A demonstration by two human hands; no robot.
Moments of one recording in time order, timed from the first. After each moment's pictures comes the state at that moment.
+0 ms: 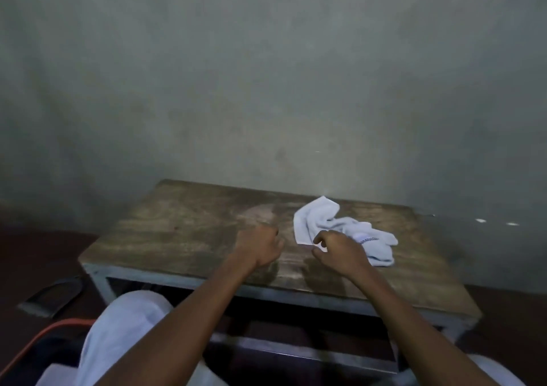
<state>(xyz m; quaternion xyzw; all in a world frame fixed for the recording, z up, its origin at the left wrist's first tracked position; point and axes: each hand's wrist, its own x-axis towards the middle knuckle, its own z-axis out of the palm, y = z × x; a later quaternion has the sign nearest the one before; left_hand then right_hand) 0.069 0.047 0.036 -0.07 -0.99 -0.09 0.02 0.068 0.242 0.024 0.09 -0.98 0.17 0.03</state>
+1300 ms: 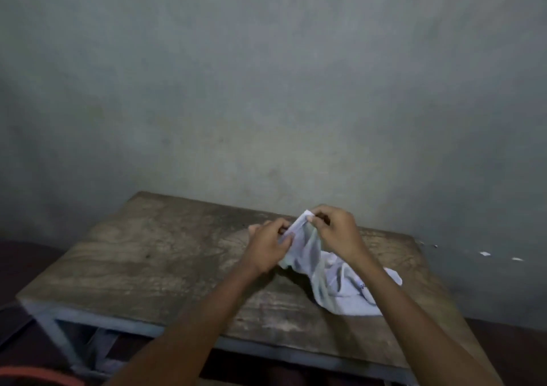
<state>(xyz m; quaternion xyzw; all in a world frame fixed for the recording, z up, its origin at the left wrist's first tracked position) -0.048 0.068 0.016 -0.15 -0.89 -0.39 0.17 -0.042 0.236 0.079 0.15 -0.91 0.35 0.17</state>
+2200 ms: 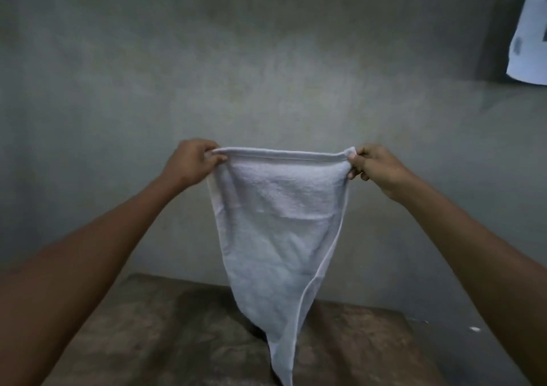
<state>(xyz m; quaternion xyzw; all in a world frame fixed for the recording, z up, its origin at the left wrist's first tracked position) -0.051 -0.073 0.338 -0.15 -0.87 -0.26 0.40 -0.036 0.283 0.372 0.16 -0.83 0.48 0.24</state>
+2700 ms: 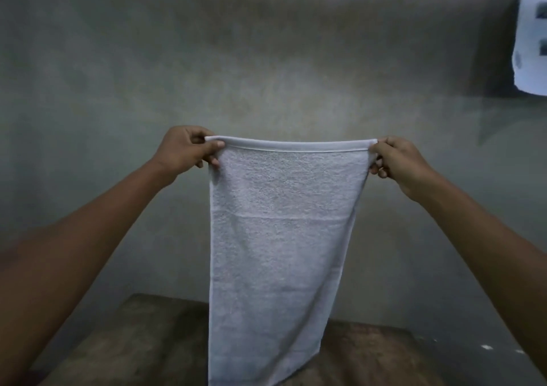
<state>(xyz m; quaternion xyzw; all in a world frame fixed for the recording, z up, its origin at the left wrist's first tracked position) -0.023 -0.082 0.388 -0.20 -0.77 -0.51 0.33 -0.018 0.293 0.408 0.13 -0.77 0.56 0.28</state>
